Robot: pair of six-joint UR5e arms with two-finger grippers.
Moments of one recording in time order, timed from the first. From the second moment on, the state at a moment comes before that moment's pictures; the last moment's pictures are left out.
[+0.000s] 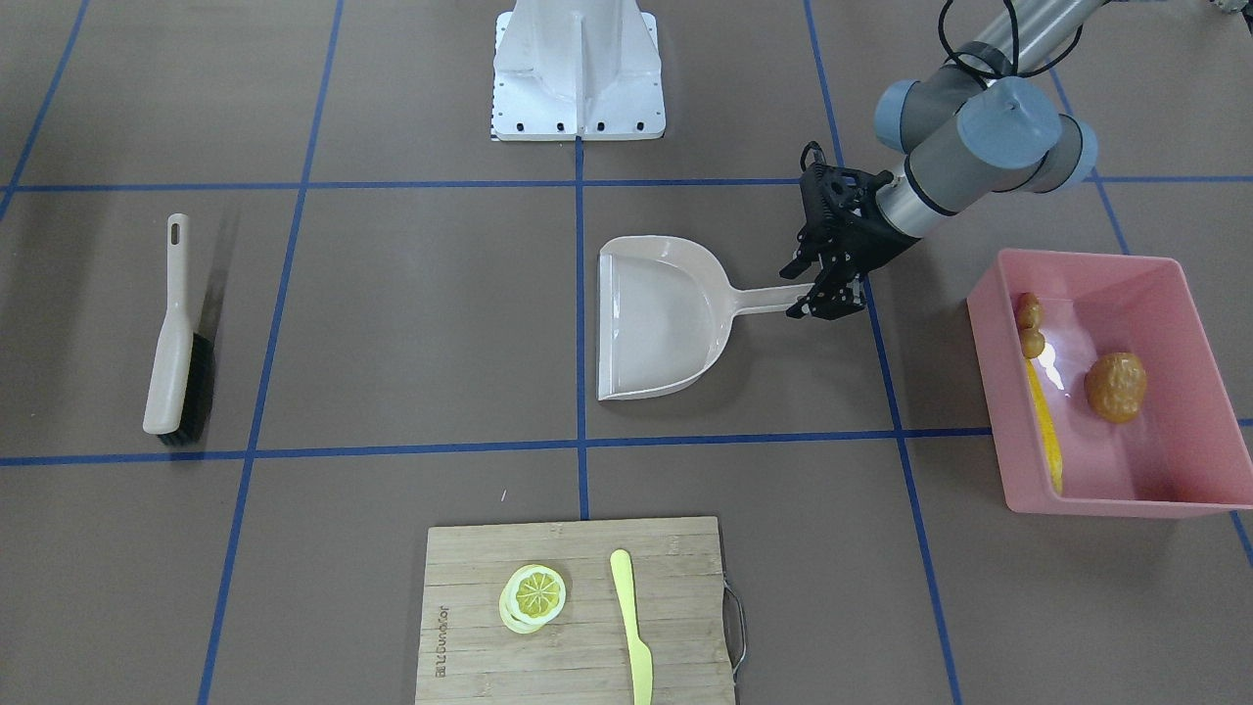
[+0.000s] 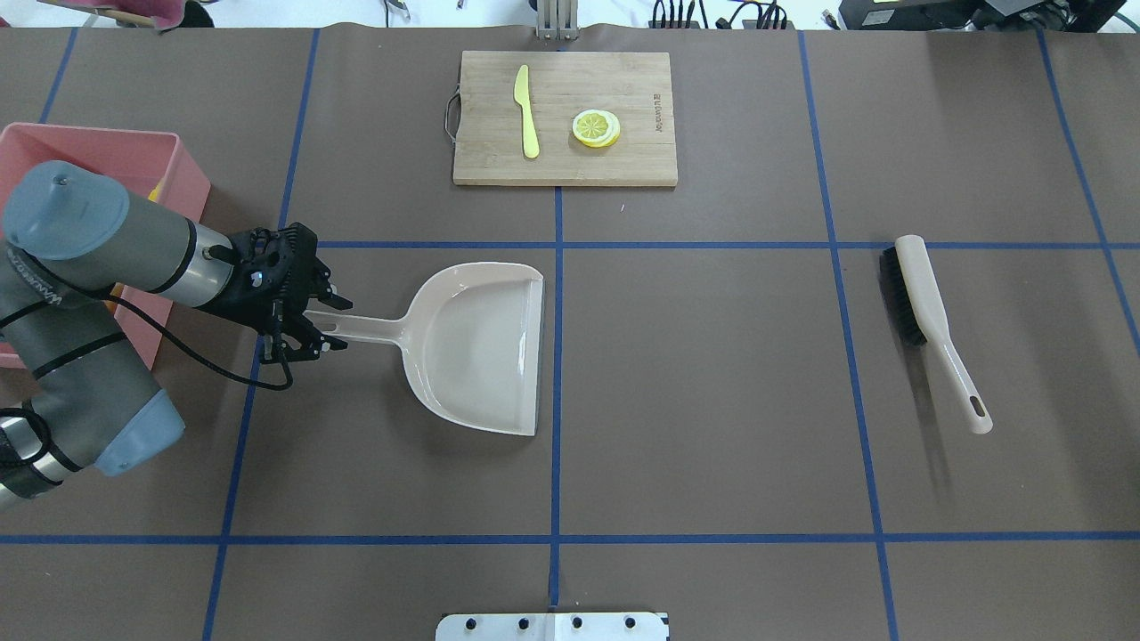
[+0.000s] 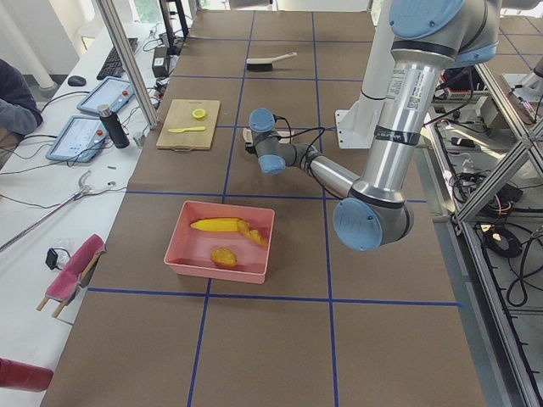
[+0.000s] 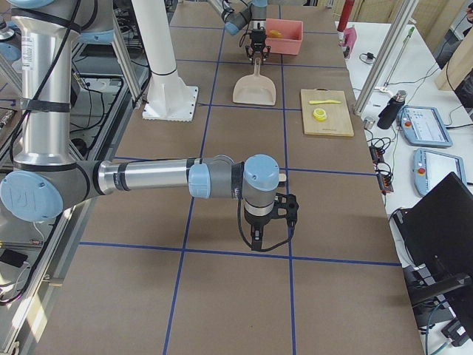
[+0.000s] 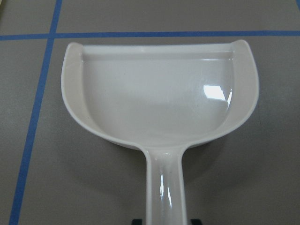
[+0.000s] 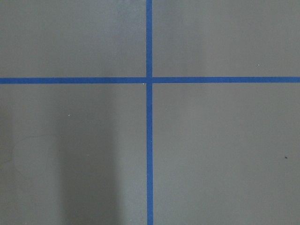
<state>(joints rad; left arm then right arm) -0.74 -1.84 -1.68 -2.34 -2.21 0.32 1.58 -1.67 1.78 -1.64 2.32 0.04</state>
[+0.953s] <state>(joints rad) -1.29 -1.64 -1.71 -2.16 -2.39 0.32 1.58 -1.66 1.77 -1.64 2.33 0.03</state>
